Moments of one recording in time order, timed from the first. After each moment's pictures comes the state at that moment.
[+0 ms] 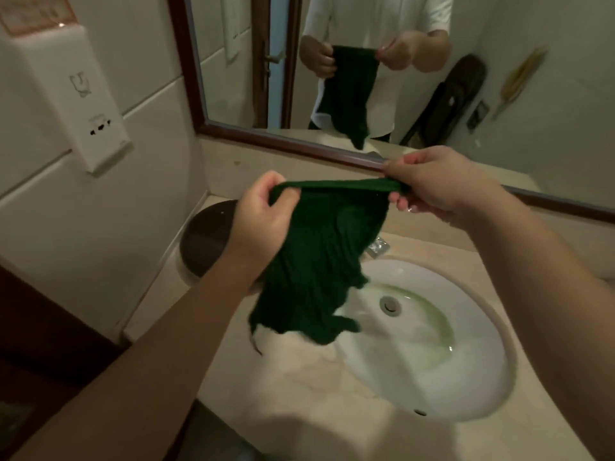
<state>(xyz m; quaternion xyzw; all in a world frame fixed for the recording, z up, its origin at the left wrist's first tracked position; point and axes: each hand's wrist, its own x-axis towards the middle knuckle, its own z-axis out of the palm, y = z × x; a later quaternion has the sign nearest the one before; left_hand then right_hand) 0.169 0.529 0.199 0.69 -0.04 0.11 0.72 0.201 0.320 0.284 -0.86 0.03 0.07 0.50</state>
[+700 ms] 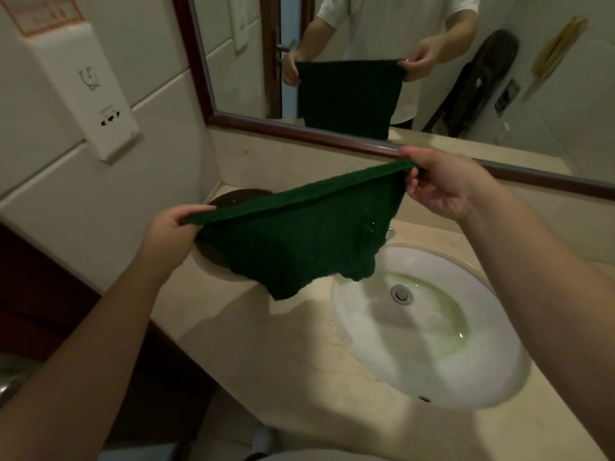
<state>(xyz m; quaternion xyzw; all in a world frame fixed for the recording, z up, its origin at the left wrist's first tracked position) 0.157 0.641 0.136 0.82 0.17 0.08 0.54 0.235 0.269 0.237 -0.62 0.15 0.12 0.76</state>
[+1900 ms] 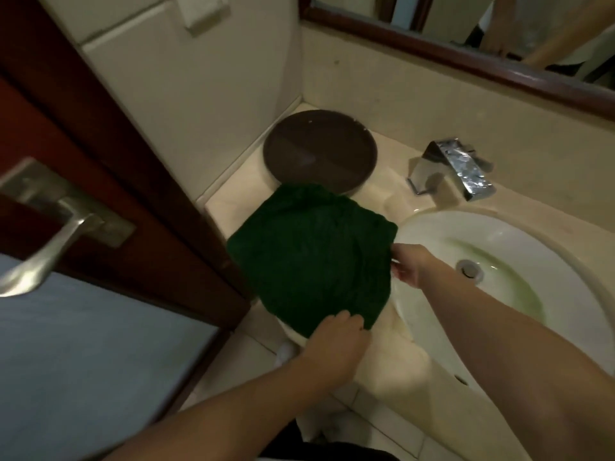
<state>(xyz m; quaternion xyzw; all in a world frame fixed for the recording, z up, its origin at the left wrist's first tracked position) -0.011 0.431 -0.034 0.97 -0.12 -0.16 0.15 0.187 0.321 -0.031 -0.70 0.26 0.36 0.57</state>
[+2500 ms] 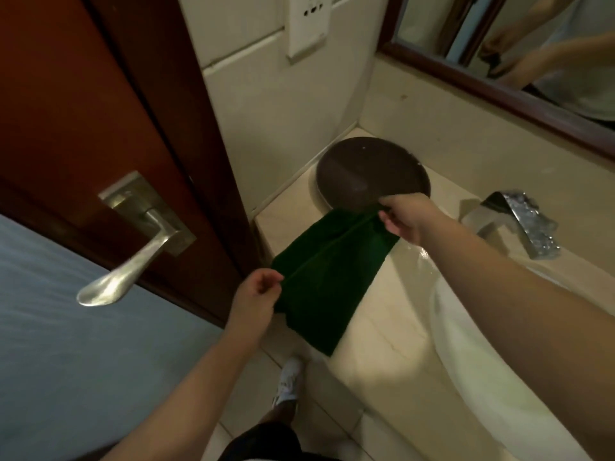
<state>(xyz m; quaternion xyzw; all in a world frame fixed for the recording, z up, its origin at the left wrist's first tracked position) -0.025 0.621 0.002 0.65 0.39 0.08 0.65 0.229 0.484 0.081 -0.73 0.15 0.34 0.57</state>
